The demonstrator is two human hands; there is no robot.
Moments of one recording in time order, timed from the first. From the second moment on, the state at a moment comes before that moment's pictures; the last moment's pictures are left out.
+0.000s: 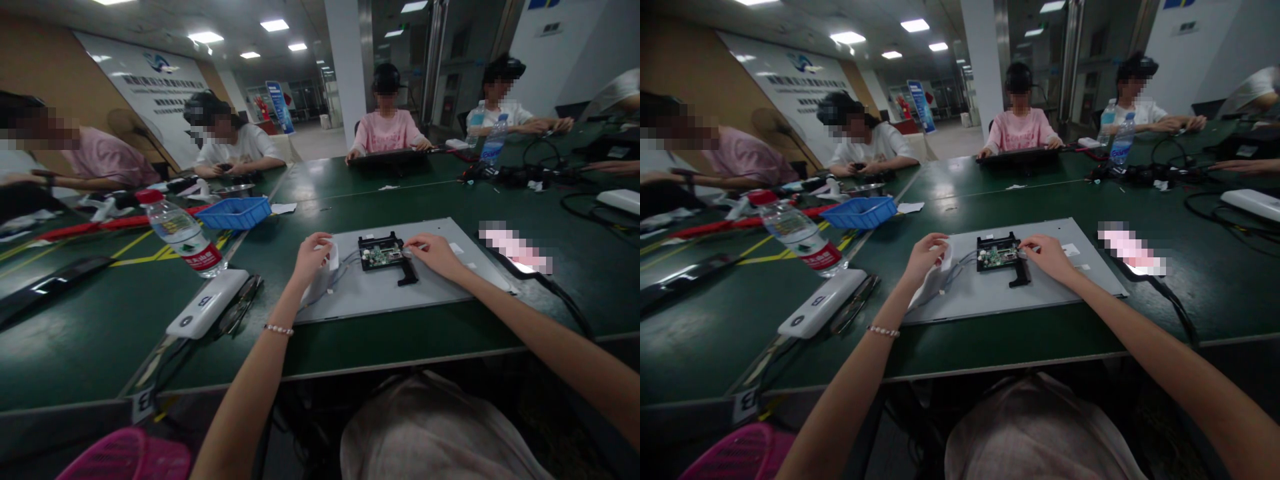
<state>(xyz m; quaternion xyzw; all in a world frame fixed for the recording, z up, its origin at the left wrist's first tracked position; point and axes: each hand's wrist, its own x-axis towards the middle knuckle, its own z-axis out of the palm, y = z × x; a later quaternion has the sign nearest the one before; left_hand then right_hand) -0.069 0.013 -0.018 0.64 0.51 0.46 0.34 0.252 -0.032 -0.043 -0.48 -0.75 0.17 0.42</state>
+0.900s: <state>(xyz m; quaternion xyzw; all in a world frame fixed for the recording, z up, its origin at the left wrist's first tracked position) -0.068 0.006 -0.017 0.82 0.49 0.29 0.07 0.136 -0.040 -0.015 -0.23 -0.94 -0.01 0.24</state>
